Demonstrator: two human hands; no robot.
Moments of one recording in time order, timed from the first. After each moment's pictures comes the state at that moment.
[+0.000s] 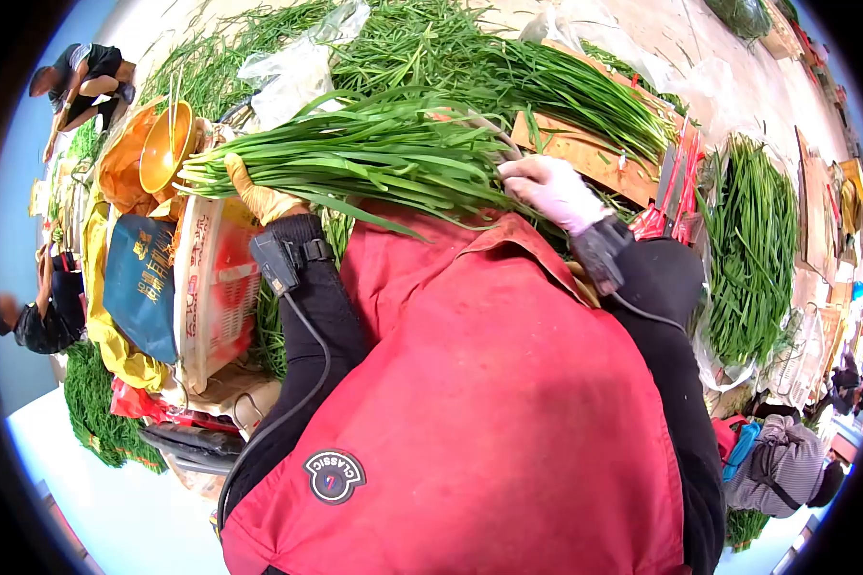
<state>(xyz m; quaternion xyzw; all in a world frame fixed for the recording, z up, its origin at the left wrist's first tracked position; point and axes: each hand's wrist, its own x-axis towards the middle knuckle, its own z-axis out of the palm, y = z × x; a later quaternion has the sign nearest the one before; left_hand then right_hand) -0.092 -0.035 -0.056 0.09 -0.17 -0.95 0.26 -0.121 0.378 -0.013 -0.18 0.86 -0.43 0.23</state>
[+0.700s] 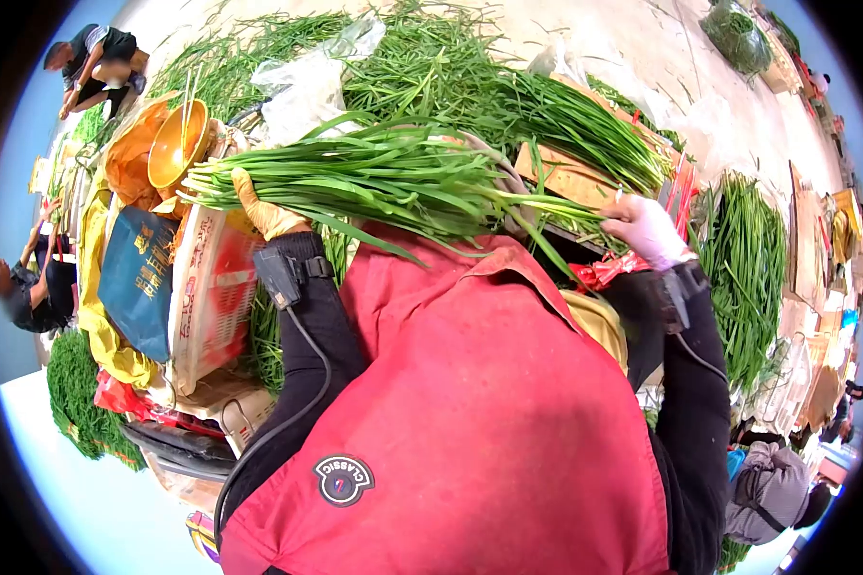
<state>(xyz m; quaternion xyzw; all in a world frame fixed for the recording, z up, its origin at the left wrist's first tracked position) -0.085 -0.048 -0.059 0.06 -0.17 -0.94 0.29 -0.131 0.487 0.045 -0.17 0.95 -0.18 0.16</state>
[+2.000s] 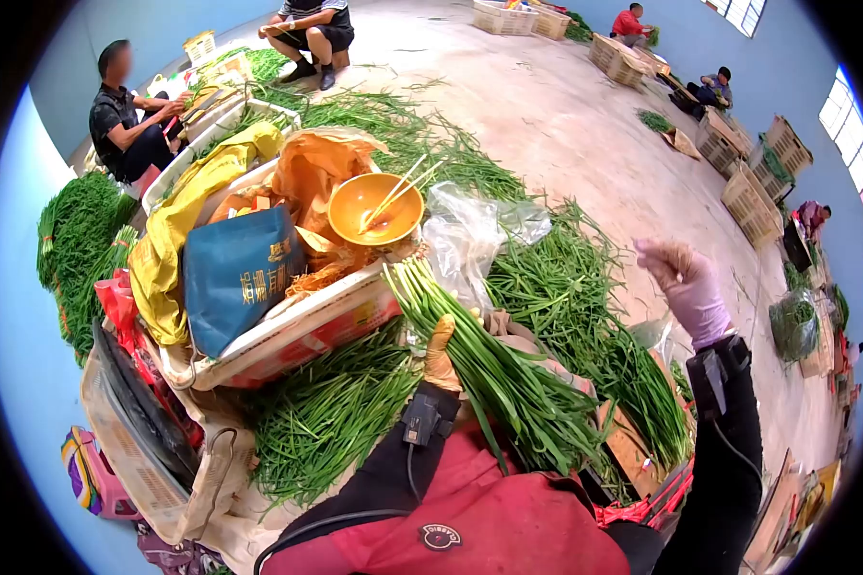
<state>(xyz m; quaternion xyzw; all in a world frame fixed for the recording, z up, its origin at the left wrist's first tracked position) -0.076 -0.027 -0.037 -0.02 0.04 -0.98 0.20 -0.286 0.171 0.210 -0.46 0.79 -0.40 0.03</state>
